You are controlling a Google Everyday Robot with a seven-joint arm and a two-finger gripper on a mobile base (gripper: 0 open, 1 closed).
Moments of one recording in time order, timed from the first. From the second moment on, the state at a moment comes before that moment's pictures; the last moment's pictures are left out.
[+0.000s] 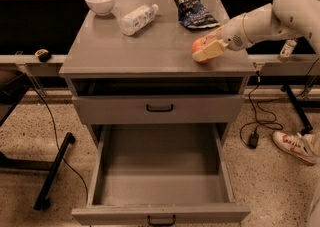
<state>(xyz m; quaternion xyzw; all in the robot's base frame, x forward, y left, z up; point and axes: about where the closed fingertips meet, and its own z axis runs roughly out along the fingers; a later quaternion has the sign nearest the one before) 0.721 -0.154 0.866 -0.48 0.76 0.17 0.41</state>
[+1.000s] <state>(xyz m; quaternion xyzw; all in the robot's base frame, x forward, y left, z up) 0.721 -0.153 0.864 -0.48 0.76 0.16 0.41</state>
